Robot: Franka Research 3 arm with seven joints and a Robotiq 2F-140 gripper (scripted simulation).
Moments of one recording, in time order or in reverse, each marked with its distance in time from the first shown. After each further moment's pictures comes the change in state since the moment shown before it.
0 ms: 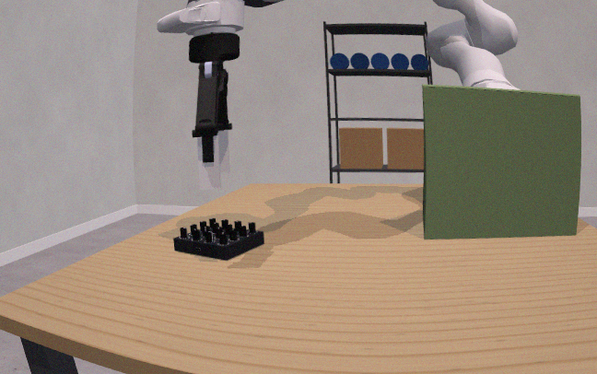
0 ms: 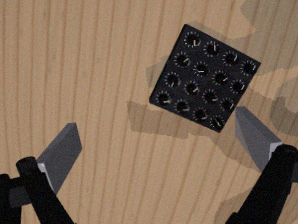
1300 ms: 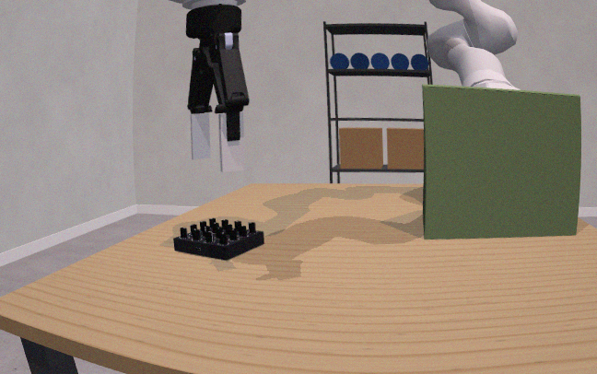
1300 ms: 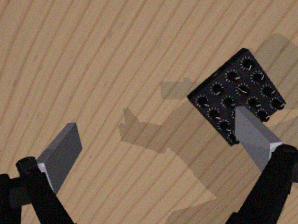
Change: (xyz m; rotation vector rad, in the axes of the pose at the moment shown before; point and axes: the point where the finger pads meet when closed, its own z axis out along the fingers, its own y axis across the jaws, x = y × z) arm -0.006 -0.061 -0.029 -0.014 -0.006 -0.390
